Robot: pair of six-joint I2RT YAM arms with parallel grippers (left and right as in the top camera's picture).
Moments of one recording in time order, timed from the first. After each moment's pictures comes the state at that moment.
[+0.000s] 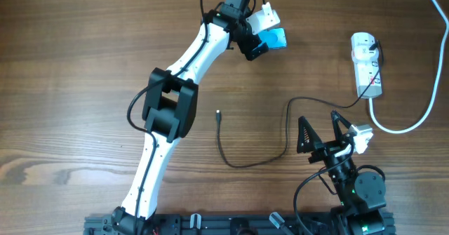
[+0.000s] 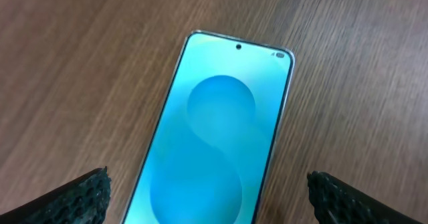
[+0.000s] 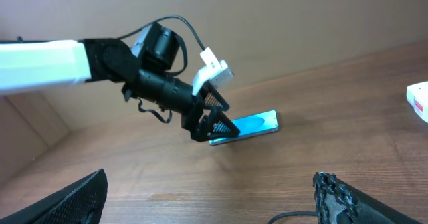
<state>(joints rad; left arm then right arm) -0.46 2.59 2.25 -0.62 0.37 0.65 0.23 0.02 0.01 0.00 -0.06 0.39</state>
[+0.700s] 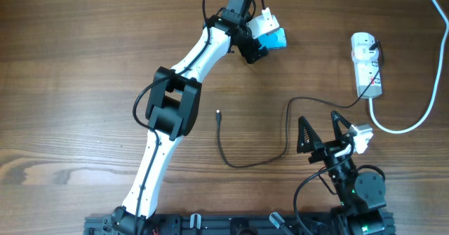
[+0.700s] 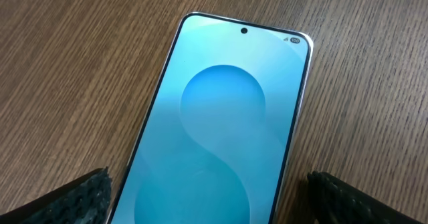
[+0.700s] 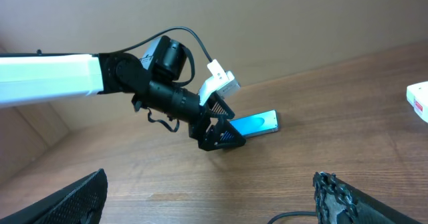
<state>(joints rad) -0.46 2.64 2.25 -0.58 0.37 0.64 0.23 0.02 0.01 0.00 -0.06 0.39</state>
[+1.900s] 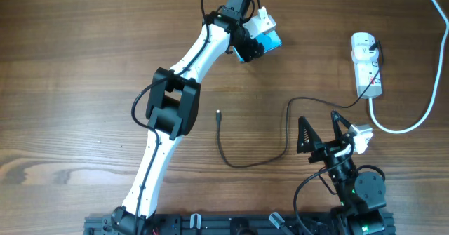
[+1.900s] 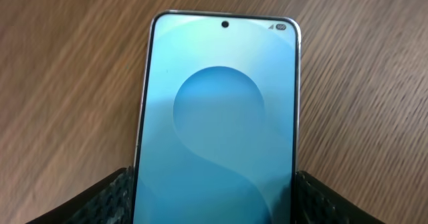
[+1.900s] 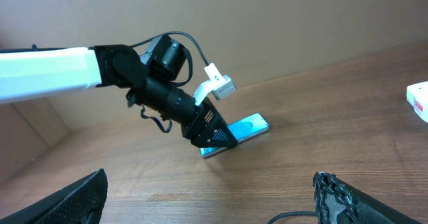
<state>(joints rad) -0.46 2.66 2.32 -0.76 0.31 0.52 0.23 0.02 0.01 0.00 -0.06 0.39</state>
